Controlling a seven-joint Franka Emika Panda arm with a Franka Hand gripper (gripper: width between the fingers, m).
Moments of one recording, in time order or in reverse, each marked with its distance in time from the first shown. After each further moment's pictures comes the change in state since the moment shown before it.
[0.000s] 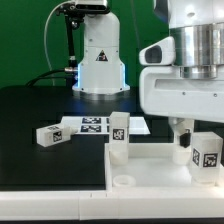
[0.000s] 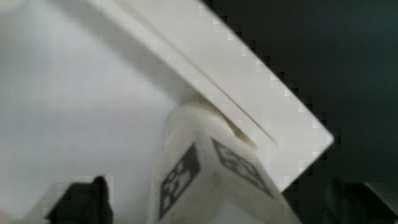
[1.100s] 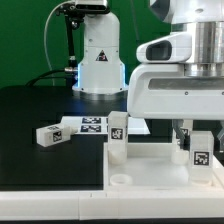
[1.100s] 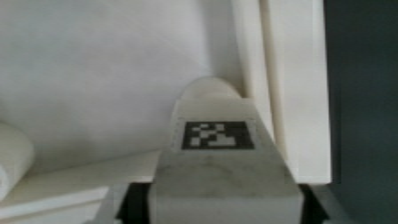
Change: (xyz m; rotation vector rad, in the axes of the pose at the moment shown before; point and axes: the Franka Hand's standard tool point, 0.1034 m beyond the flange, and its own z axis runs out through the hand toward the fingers) arm 0.006 0.002 -0.002 -0.069 0.044 -0.329
